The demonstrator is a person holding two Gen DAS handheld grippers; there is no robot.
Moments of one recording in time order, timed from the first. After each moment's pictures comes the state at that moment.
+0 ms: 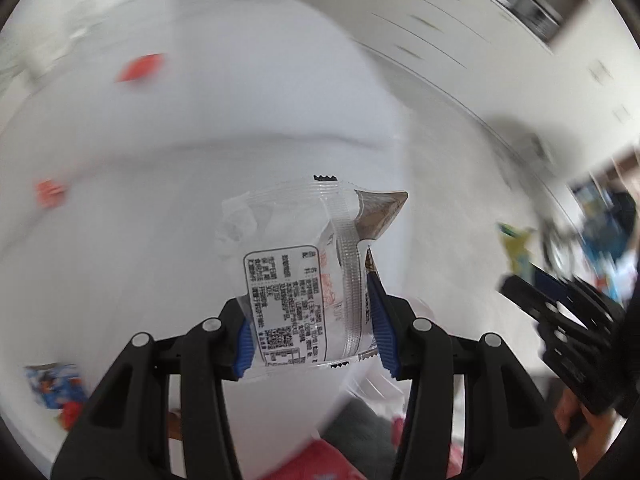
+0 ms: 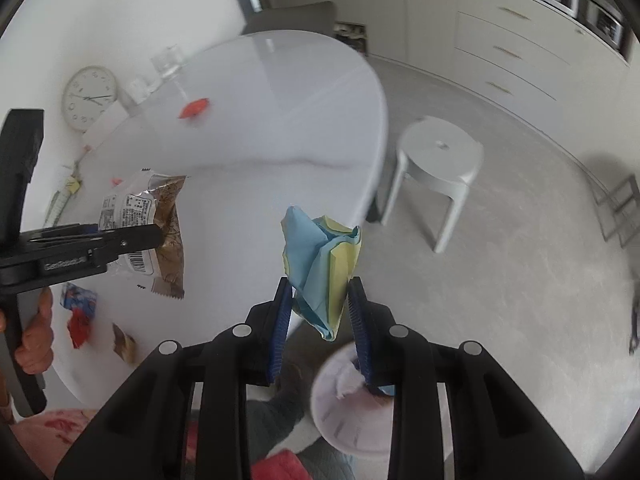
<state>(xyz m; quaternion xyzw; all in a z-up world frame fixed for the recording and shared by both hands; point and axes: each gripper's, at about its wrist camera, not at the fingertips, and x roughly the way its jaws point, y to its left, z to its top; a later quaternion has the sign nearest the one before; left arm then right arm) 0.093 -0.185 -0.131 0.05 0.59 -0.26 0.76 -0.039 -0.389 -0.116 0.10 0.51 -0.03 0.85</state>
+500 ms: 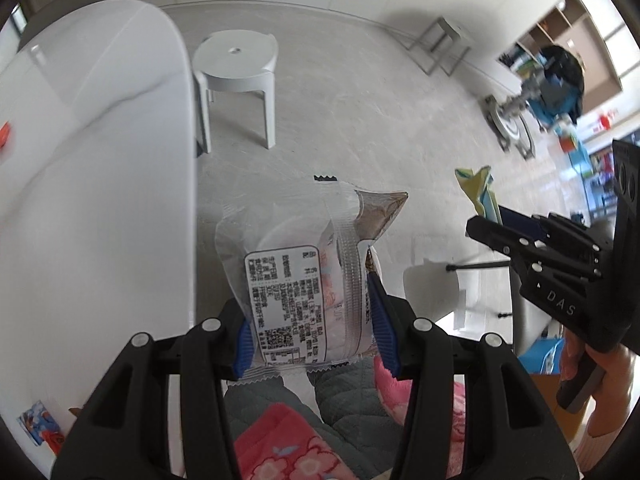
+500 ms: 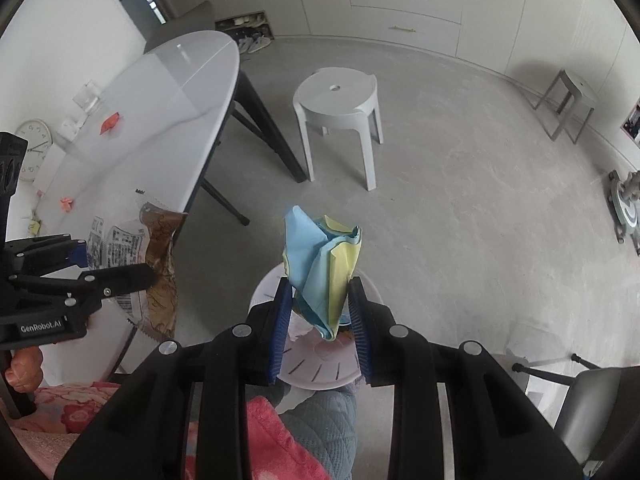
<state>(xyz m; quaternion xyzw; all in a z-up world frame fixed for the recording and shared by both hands) -0.025 -0.286 -0.148 0.18 0.60 -0.40 0.67 -0.161 -0.469 -0.150 0.19 0.52 -0.14 0.82</state>
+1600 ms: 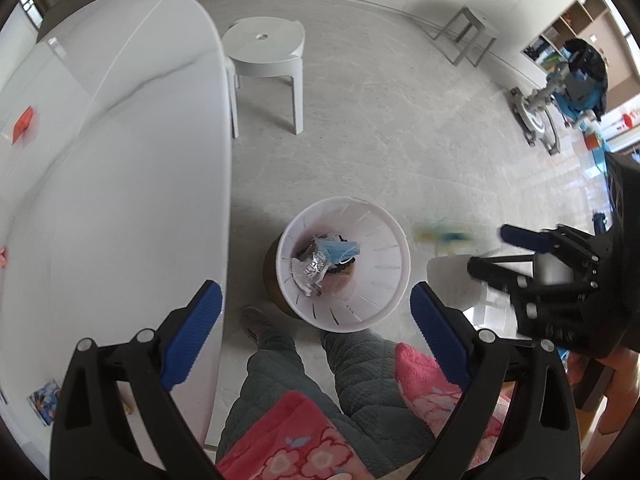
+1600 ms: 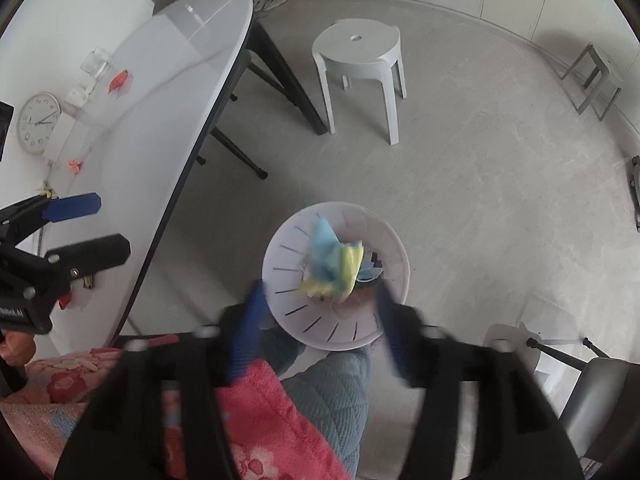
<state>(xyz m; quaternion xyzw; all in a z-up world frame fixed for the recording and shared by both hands) -0.038 -0.291 -0.139 0.20 0.61 -0.35 0.68 -0.159 -0.451 -0.182 0.20 0.58 -0.09 0.78</state>
